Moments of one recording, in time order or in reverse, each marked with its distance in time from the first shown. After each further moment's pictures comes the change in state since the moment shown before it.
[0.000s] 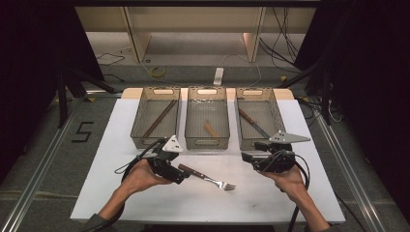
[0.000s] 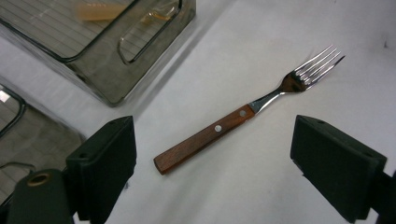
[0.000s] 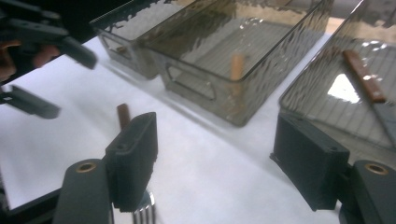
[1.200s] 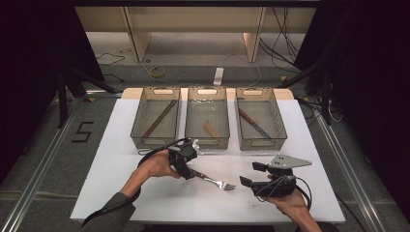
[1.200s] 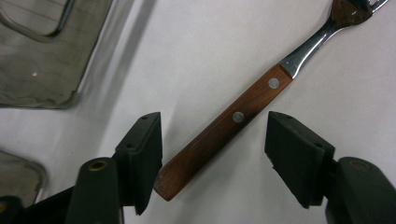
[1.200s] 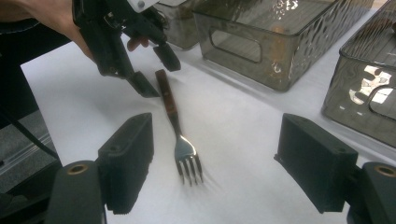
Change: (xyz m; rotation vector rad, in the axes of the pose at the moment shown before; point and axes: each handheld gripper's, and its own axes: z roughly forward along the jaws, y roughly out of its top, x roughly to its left) left arm 0.012 0.021 0.066 0.335 -0.079 0.172; right arm 0.030 -0.039 -0.015 0.016 0.067 -0.040
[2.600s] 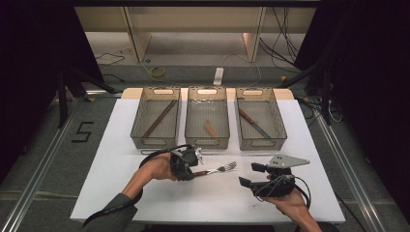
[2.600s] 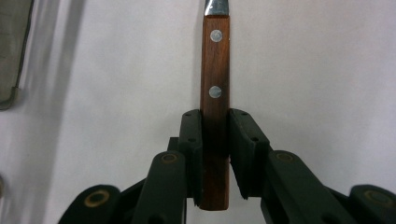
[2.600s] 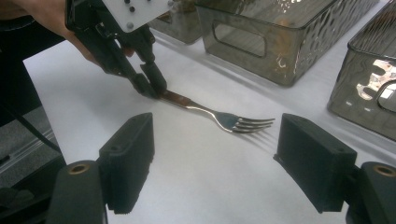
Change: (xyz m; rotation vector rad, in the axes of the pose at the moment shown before) left arm -0.012 -0.001 0.004 0.095 -0.044 0.110; right arm 0.000 0.001 0.003 0.023 0.014 0.004
